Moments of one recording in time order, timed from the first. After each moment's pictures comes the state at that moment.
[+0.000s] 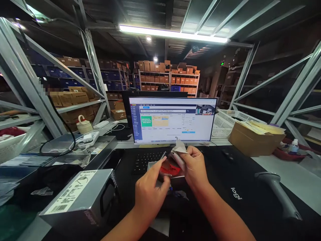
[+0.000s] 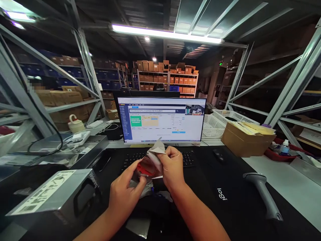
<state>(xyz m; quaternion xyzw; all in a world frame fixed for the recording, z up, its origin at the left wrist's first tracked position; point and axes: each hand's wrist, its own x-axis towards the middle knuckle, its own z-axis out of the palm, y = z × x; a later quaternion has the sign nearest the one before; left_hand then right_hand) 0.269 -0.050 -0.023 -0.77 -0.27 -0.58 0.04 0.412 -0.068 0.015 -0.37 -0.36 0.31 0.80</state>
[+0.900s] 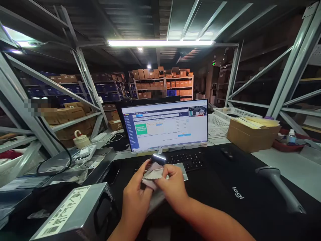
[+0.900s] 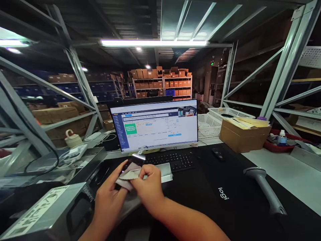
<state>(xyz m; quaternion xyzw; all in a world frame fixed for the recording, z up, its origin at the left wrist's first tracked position) 0.247 -0.038 -0.013 -0.78 -0.31 -0.54 -0.05 0.373 -0.072 0.002 -0.43 -0.40 0.32 0.75</state>
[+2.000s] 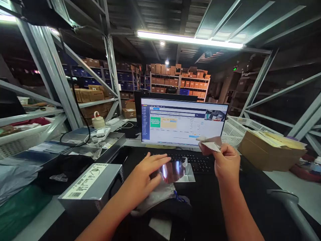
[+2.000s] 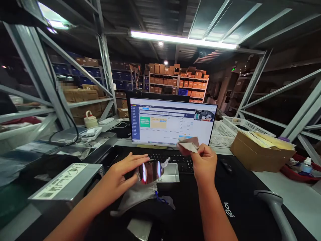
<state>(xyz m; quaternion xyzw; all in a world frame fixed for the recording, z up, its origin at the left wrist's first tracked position) 0.217 -0.026 0.024 -0.90 -0.24 -0.37 -0.06 0.495 -0.071 0.030 -0.39 -0.40 0.10 0.82</state>
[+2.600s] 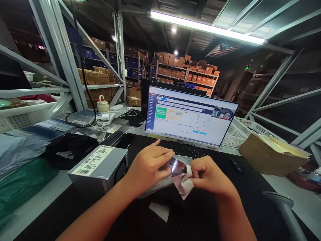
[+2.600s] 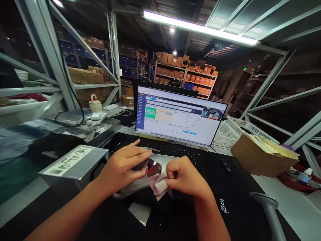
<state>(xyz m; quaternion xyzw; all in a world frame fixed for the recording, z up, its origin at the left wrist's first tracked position) 0.226 -0.034 0.023 -0.87 -0.14 -0.47 0.06 0.456 -0.099 0.036 -0.43 -0.80 0.22 0.36</state>
